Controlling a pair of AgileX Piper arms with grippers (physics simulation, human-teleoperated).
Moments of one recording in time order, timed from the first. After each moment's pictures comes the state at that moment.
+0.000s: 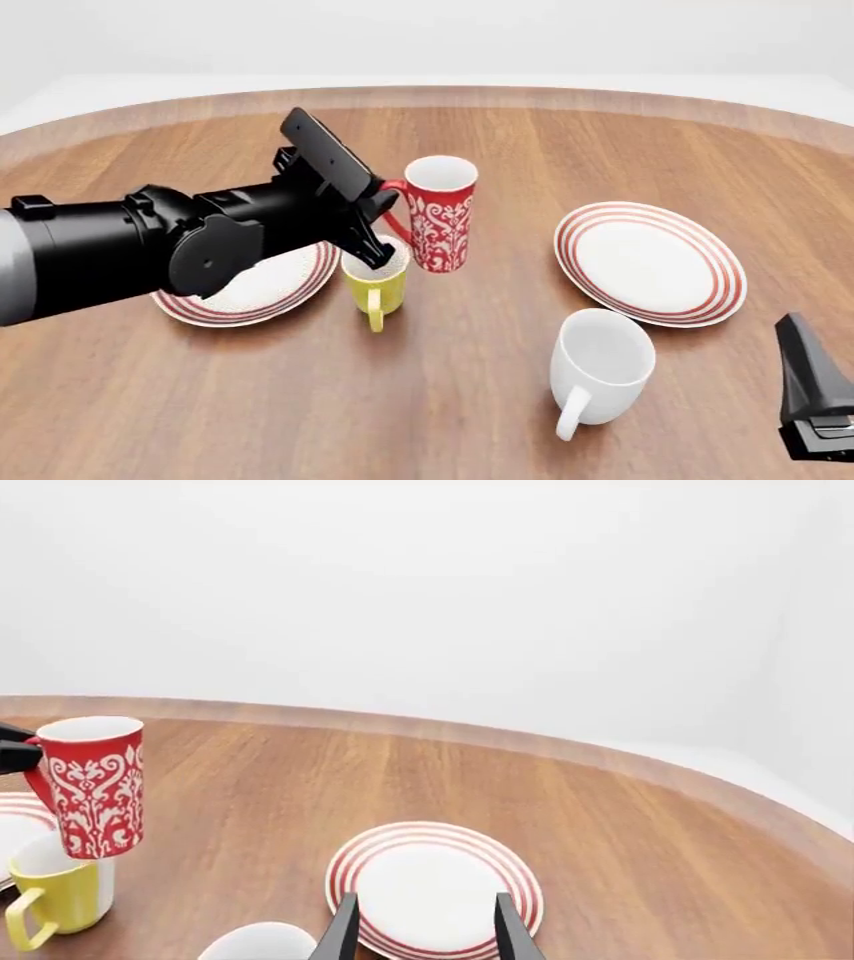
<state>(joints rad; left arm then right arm) -0.60 1.47 -0.90 -0.10 0.35 0.01 0.00 -0.01 -0.08 -0.09</state>
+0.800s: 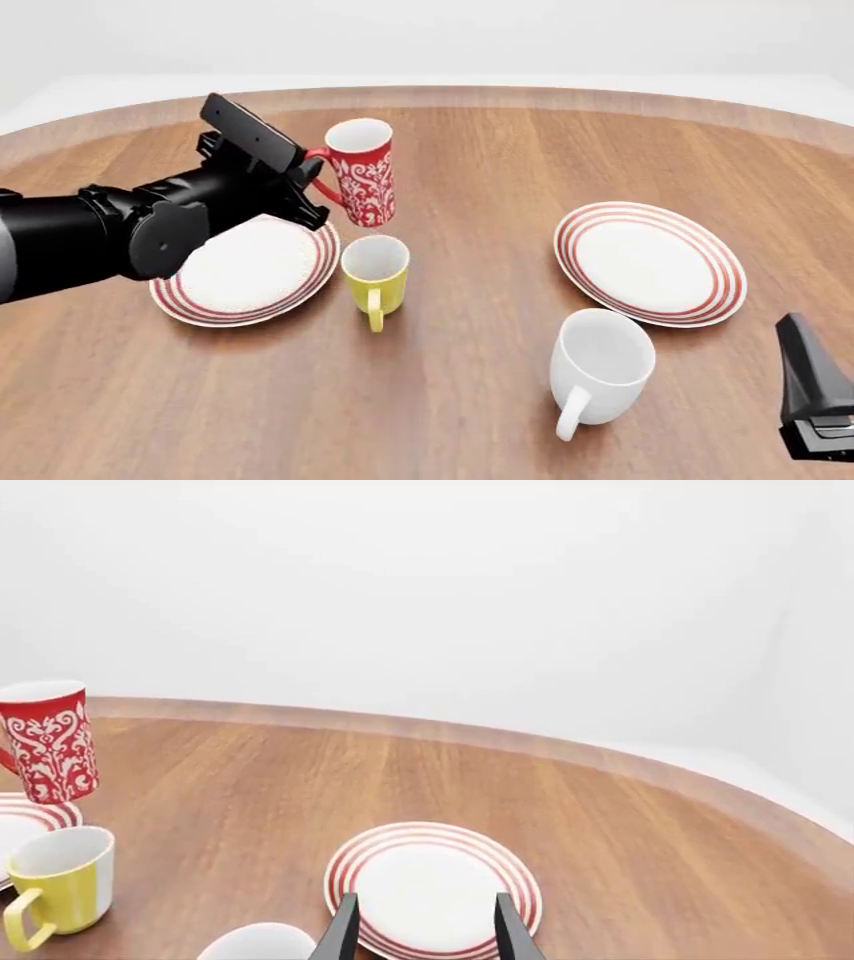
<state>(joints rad) -0.38 1.49 -0.86 -0.24 0.37 0.00 0.00 -0.01 -0.08 -0.09</state>
